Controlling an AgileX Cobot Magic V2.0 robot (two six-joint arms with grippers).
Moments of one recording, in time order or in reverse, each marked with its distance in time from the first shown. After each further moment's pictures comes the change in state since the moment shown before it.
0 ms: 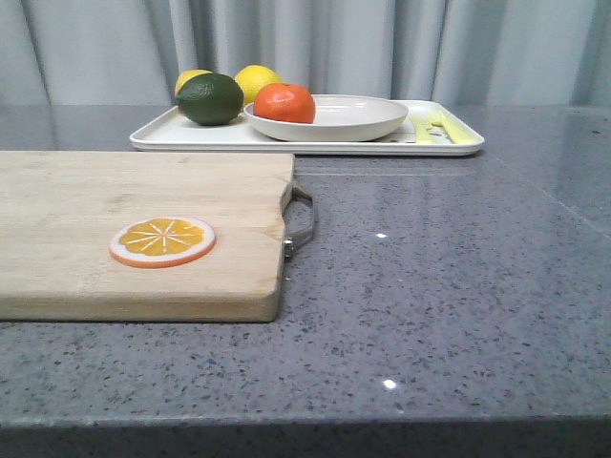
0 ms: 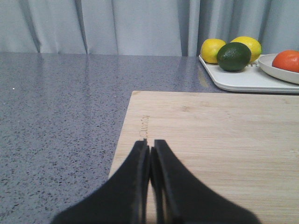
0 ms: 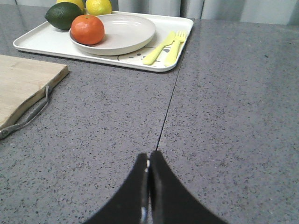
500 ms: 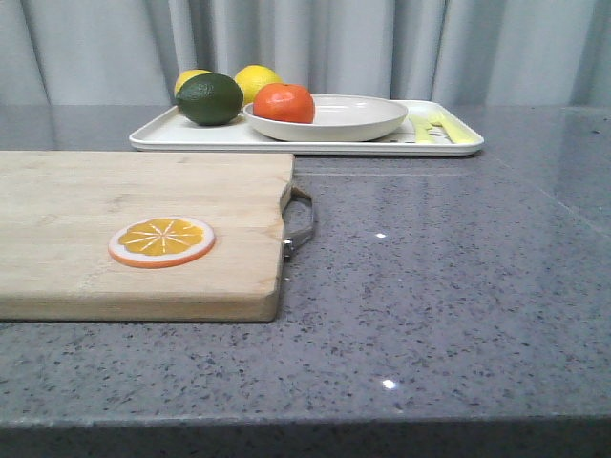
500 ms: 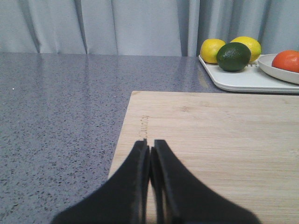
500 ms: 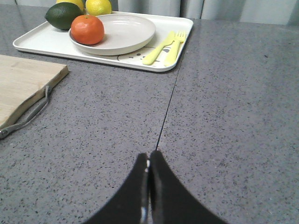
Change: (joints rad) left arm 0.000 0.000 0.000 0.000 0.000 0.000; right arm 0.000 0.000 0.000 0.000 0.000 0.000
